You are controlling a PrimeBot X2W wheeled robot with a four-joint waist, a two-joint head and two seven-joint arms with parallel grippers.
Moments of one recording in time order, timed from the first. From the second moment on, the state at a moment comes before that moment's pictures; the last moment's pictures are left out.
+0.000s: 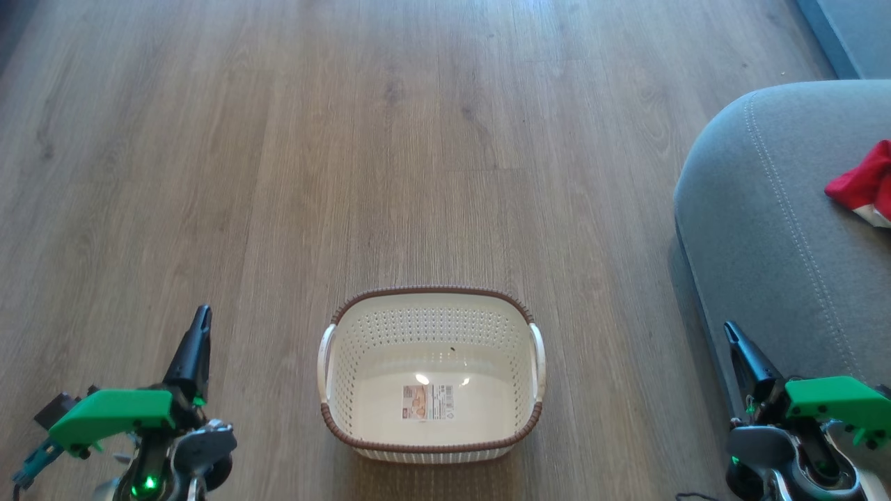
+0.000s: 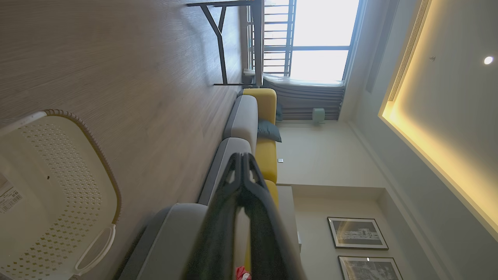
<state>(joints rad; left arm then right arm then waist) -0.06 0.05 0.08 0.28 -1.60 -0.12 0.11 -0.06 -0.05 -0.13 0.28 1.62 0.12 0.10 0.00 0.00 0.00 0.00</state>
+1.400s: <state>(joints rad) -0.06 0.05 0.08 0.28 -1.60 -0.12 0.11 -0.06 -0.05 -0.13 0.28 1.62 0.12 0.10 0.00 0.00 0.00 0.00</state>
